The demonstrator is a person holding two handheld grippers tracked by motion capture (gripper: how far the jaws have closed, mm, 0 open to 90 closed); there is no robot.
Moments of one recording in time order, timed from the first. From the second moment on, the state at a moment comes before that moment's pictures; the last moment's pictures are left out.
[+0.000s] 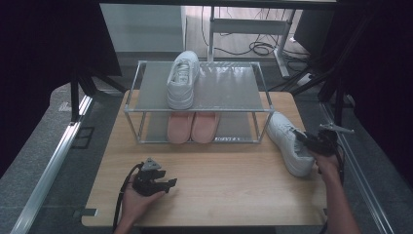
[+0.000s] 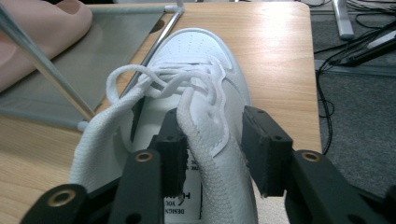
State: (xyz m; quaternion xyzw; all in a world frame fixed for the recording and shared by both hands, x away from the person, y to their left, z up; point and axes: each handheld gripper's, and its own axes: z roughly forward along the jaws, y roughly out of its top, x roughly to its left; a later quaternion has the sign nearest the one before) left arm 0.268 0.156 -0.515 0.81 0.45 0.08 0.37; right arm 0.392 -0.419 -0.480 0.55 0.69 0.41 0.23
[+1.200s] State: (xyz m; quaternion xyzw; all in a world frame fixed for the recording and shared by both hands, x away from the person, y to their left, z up) left arm 0.269 0.157 -0.515 0.81 0.45 0.08 0.37; right arm 0.351 -0.426 -0.471 0.60 0.53 0.58 0.18
